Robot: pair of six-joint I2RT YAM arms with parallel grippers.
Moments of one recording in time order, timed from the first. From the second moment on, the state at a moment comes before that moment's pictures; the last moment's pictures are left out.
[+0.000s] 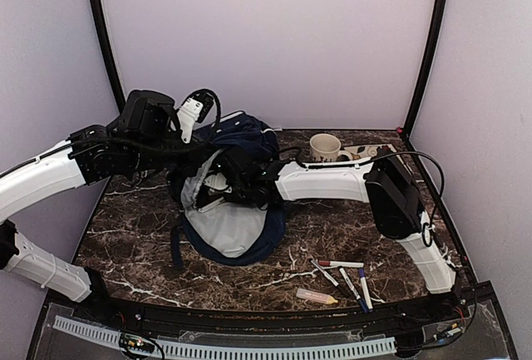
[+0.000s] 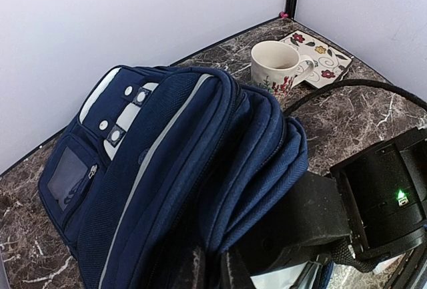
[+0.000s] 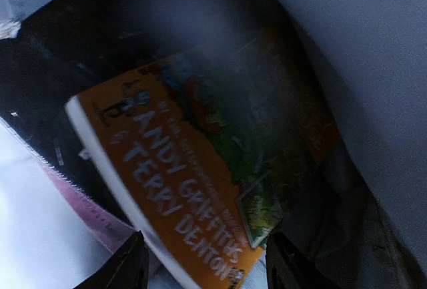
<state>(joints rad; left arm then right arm) -0.87 1.24 1.23 -0.51 -0.25 -0.09 1.06 2.36 1.93 -0.28 0.52 -0.72</state>
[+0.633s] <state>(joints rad) -0.87 1.24 1.18 -0.57 -0.18 -0.01 1.10 1.78 1.50 -0.61 -0.13 -0.68</state>
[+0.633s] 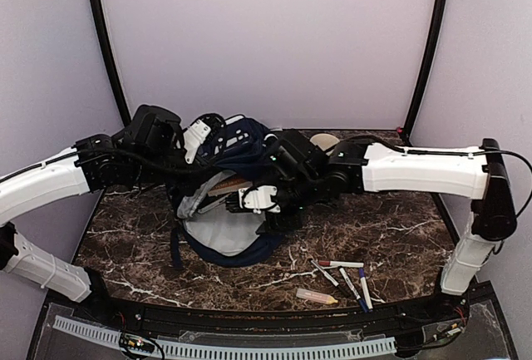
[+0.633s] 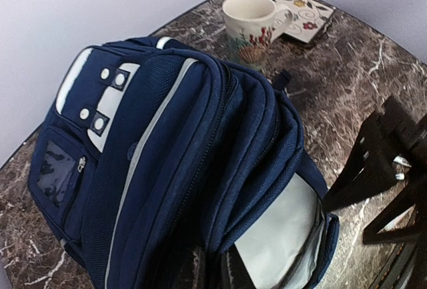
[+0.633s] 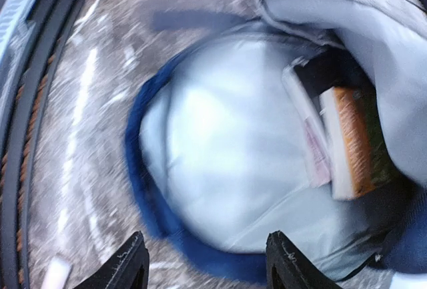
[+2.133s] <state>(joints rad) -0.86 1.09 0.63 -0.24 -0.08 -0.14 0.64 1.98 1.46 -0.55 -0.42 -0.41</state>
